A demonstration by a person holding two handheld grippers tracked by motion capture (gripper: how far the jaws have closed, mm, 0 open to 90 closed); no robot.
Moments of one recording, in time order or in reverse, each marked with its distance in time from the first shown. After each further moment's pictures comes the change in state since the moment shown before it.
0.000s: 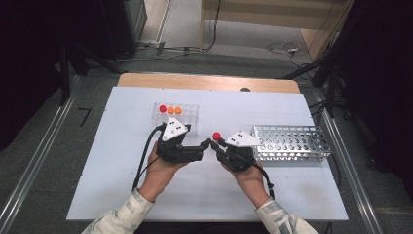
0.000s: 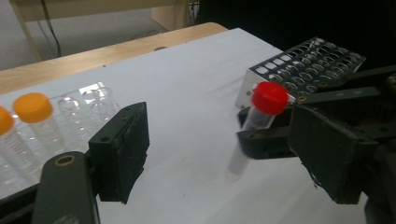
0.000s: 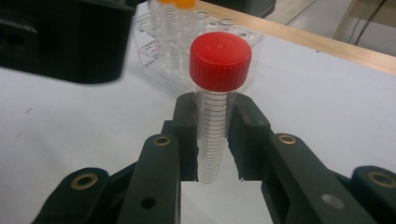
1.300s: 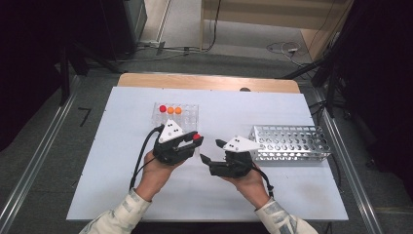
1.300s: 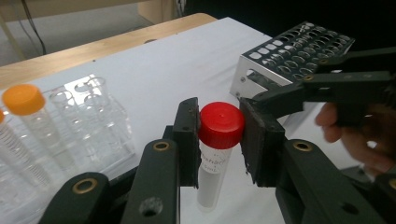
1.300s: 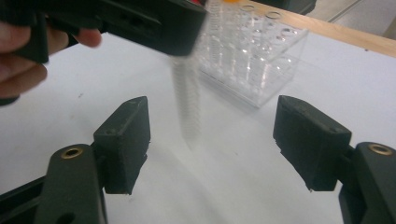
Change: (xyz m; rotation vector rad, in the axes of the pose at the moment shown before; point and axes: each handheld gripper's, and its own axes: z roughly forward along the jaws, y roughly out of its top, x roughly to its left) left arm 0.017 -0.008 -0.006 0.020 -0.029 0.022; right arm 0.002 -0.007 -0.011 0.008 0.137 -0.014
